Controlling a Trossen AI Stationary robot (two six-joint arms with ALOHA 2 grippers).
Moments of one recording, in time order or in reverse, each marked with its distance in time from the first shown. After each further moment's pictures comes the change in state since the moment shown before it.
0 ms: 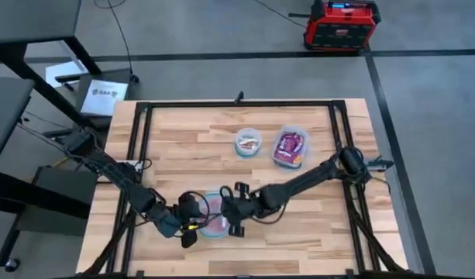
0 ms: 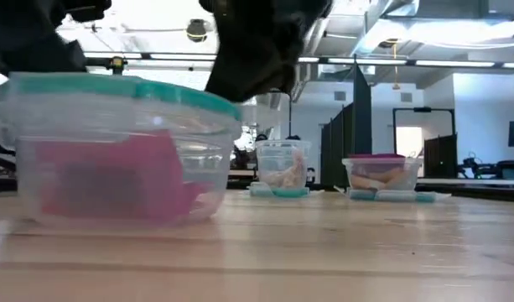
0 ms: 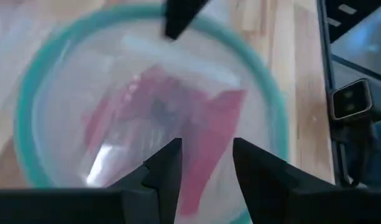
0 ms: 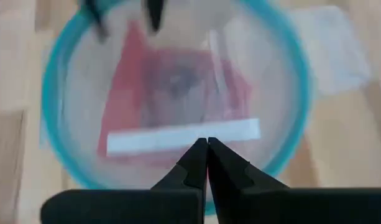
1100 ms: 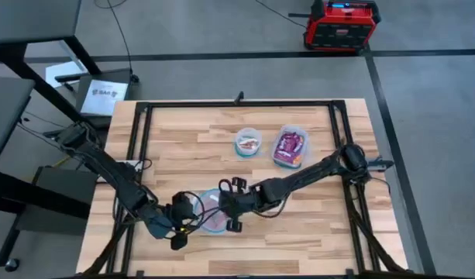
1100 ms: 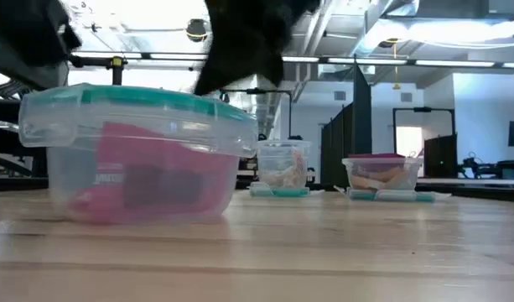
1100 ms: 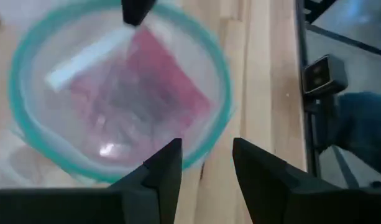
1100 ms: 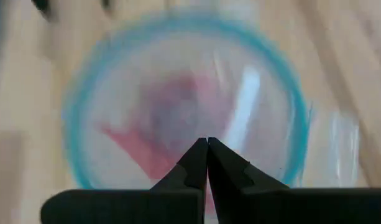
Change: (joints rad) left arm -0.037 -0.110 0.110 -0.311 0.041 0.034; right arm -0.012 -0.021 0.002 0.146 0.018 -0.057
